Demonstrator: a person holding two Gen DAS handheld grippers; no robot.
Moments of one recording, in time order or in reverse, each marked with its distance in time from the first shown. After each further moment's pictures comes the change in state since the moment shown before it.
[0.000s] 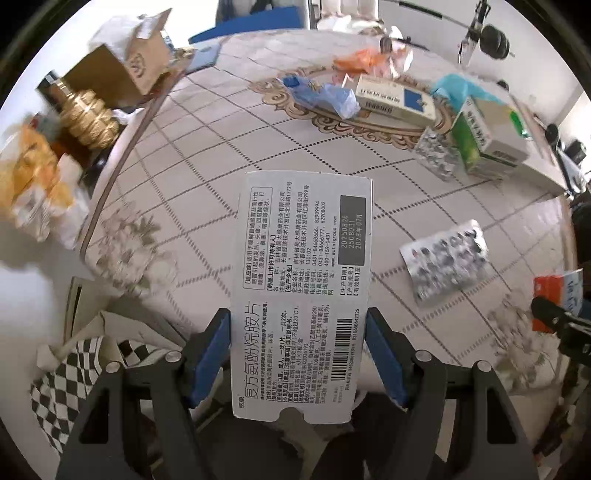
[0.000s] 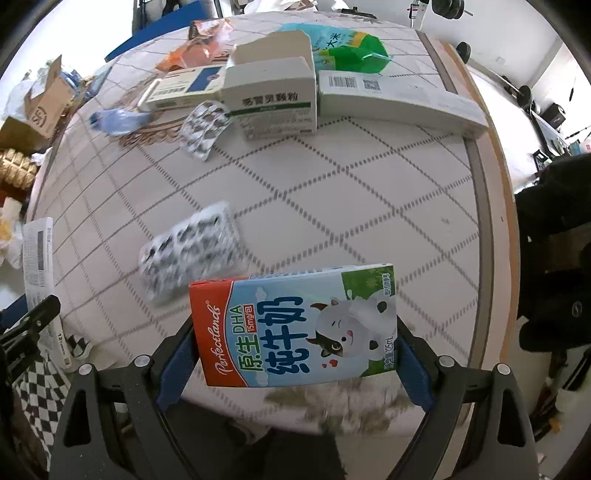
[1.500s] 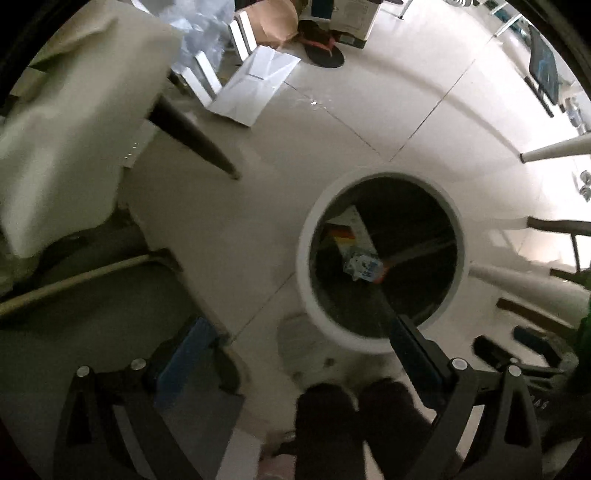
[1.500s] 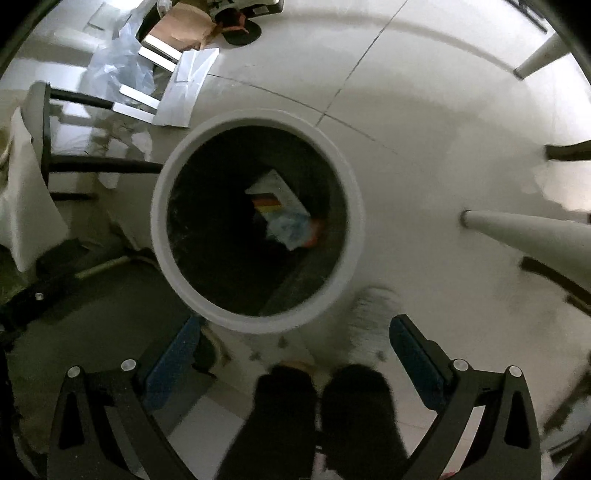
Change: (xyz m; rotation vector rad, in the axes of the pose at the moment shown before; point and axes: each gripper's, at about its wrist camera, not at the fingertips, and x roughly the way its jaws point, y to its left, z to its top) left arm 0.312 0.047 -0.327 -0.434 0.400 -0.038; right arm 0.390 0.062 -0.259 -0.376 0.420 0.080
